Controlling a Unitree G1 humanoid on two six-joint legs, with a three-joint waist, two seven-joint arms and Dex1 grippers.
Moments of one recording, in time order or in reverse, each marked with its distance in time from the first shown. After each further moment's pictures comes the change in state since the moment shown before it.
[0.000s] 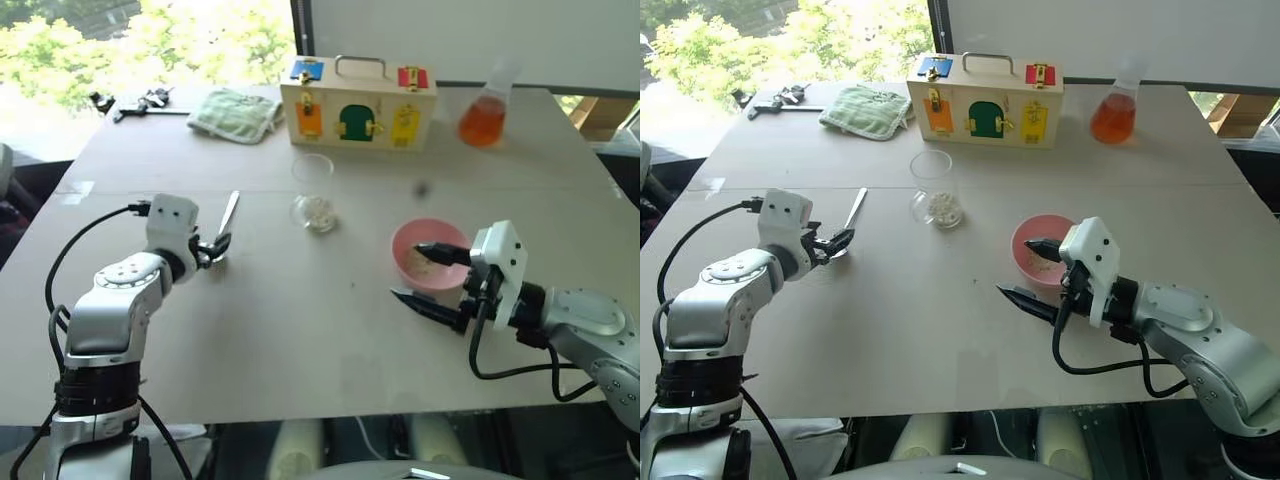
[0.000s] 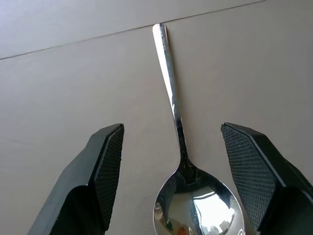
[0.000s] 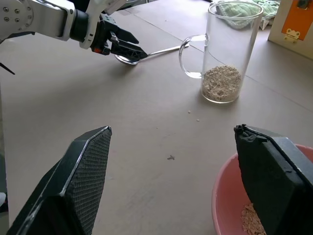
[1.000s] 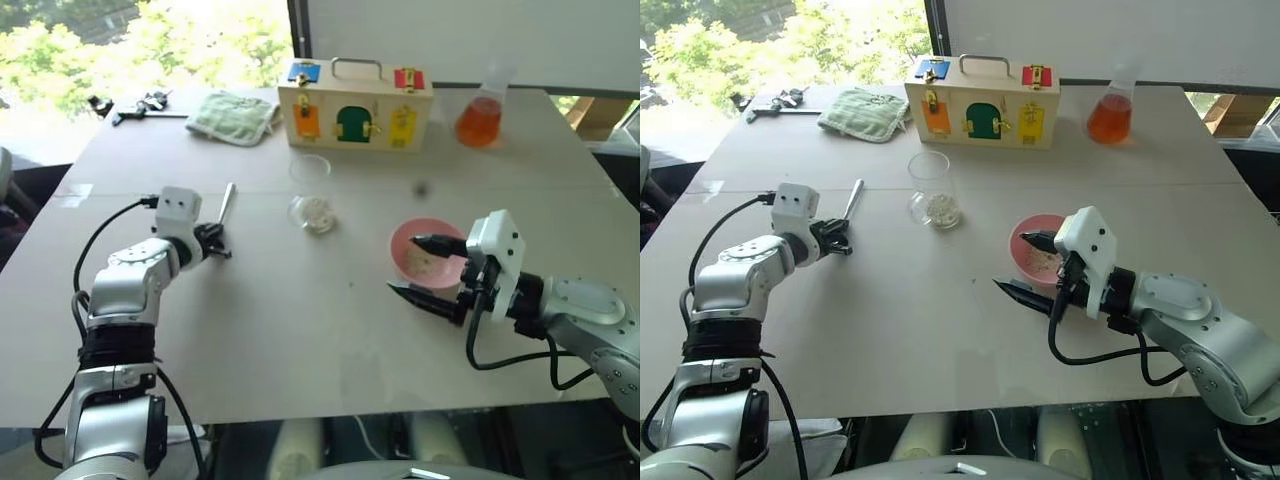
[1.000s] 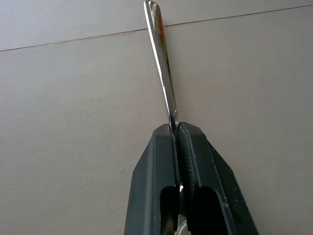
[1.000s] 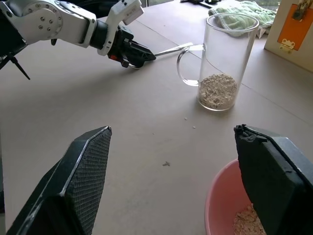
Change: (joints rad) left arm -0.078 -0.027 0.006 0.257 0.035 -0.189 -0.128; right arm -0.071 0.000 0.003 0.000 0.013 0.048 -0.009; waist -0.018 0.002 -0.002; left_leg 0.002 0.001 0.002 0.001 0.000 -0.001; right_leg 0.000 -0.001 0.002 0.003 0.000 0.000
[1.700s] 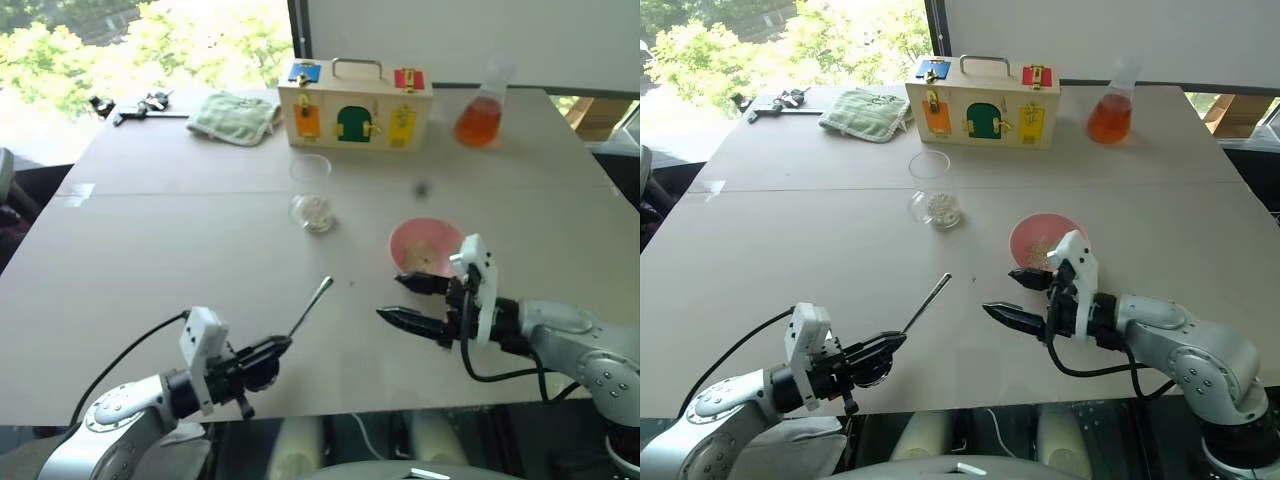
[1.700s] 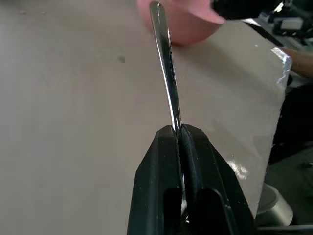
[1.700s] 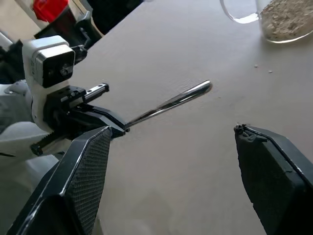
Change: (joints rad) left arm 0.708 -0.083 -0.085 -0.768 -0.439 -0.107 -0.403; right arm 0.006 0.220 0.054 0.172 0.340 0.263 -0.183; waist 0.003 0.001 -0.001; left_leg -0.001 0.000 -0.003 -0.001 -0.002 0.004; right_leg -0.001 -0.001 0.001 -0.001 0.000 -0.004
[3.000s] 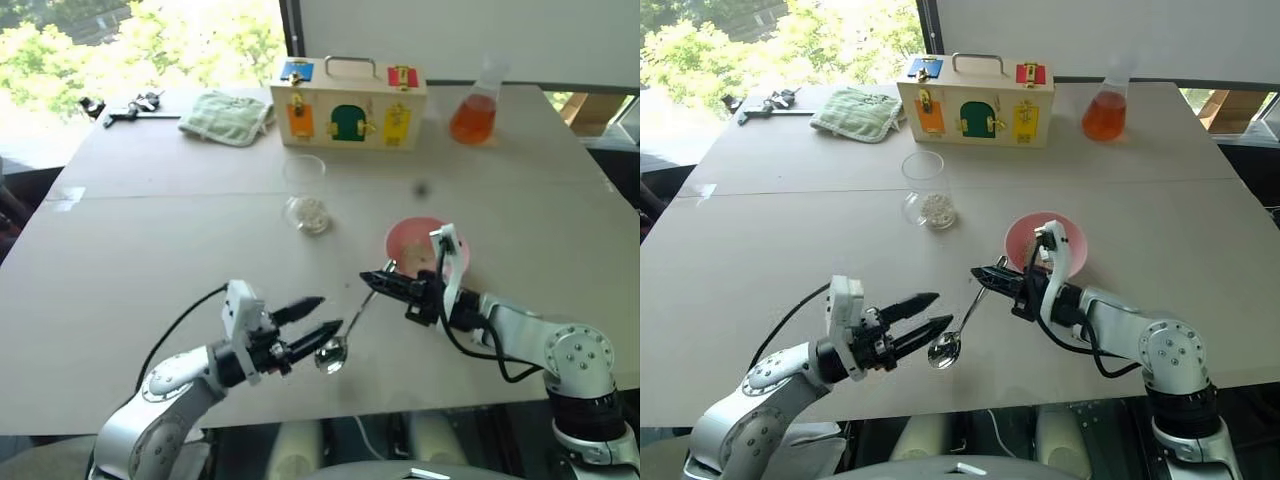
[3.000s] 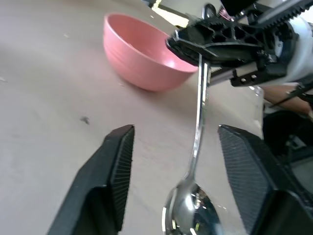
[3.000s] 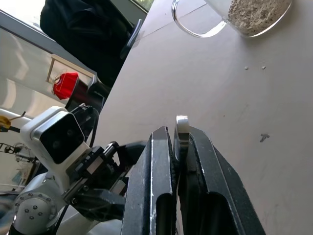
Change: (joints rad) left arm -0.094 -0.065 -0.027 0.012 0.007 -0.073 0.173; right arm -0.034 0.094 -0.019 0.130 0.430 -0.031 -0.454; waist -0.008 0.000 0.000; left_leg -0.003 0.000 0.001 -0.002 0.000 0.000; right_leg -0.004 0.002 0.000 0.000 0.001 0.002
